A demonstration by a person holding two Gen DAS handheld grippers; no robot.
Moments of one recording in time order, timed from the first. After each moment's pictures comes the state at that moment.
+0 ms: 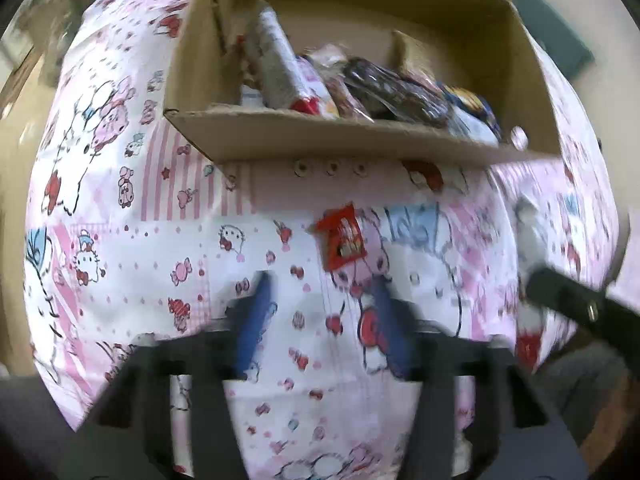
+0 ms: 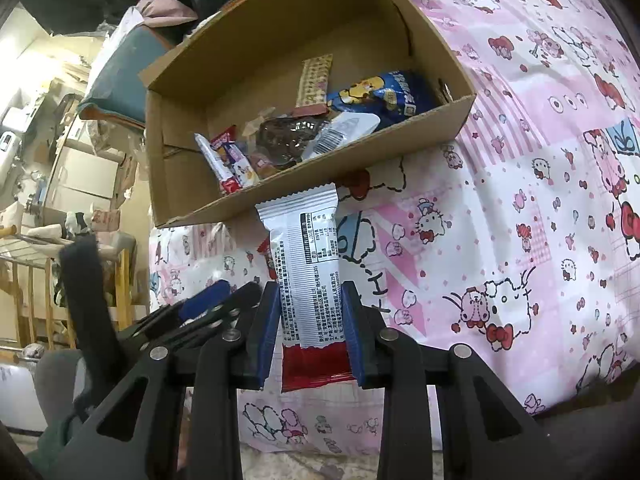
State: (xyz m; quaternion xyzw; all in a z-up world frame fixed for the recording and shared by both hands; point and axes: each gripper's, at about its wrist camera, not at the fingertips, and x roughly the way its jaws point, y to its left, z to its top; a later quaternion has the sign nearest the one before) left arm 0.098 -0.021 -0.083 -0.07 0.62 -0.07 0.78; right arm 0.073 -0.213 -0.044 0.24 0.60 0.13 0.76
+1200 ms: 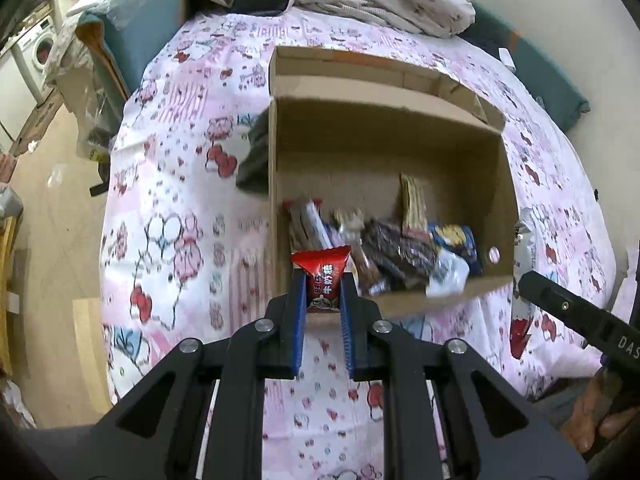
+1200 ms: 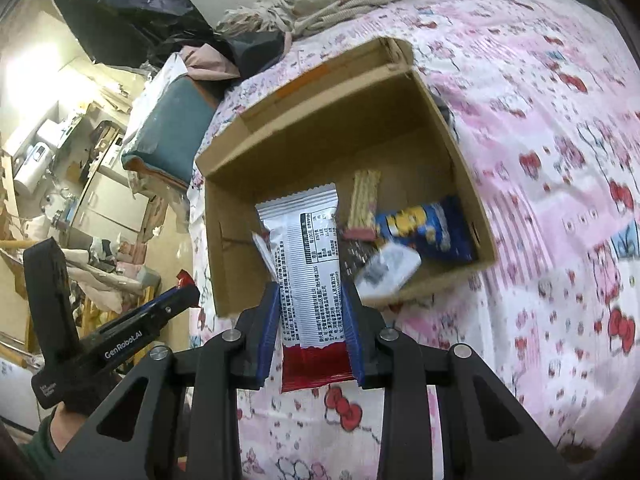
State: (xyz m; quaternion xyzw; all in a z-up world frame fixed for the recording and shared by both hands) left arm 0.159 0.007 0.032 -0.05 0.54 -0.05 0.84; right arm 0.128 -0.221 0.019 0.25 0.50 0.16 0.81
